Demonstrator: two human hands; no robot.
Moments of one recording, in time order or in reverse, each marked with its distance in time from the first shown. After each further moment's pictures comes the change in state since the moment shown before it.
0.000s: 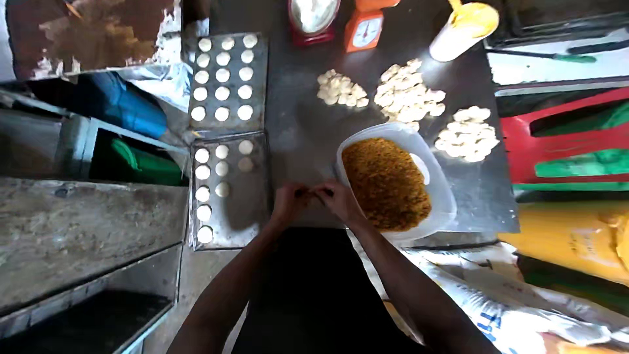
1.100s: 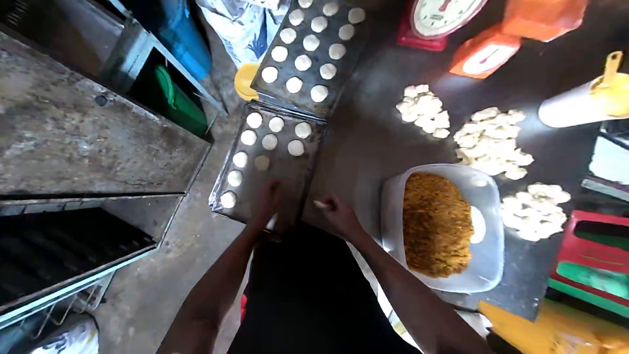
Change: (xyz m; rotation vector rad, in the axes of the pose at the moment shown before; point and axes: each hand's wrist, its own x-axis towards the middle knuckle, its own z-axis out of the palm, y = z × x) left_hand -0.075 -0.139 -0.097 0.047 0.418 -0.294; right_hand 0.023 -0.028 0.101 -0.233 -0.414 0.047
